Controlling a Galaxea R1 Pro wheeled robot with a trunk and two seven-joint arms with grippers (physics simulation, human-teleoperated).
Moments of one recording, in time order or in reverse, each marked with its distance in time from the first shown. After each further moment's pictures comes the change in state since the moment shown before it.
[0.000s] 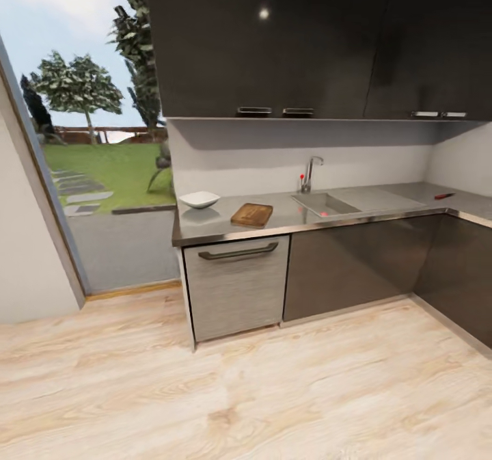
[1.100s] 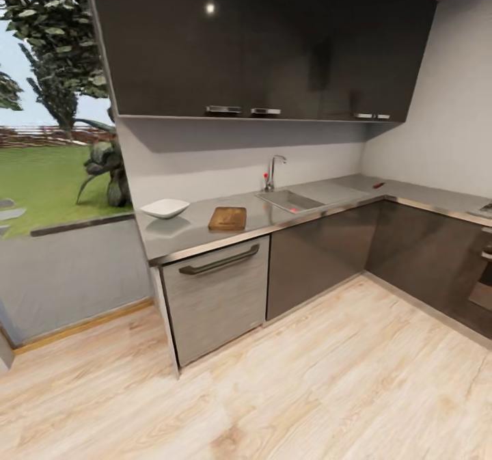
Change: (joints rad) left arm 0.000 0.000 0.001 -0.001 0.000 0.000 0.000; right arm 0.000 0.000 0.000 0.000 0.001 0.000 -0.002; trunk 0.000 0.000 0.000
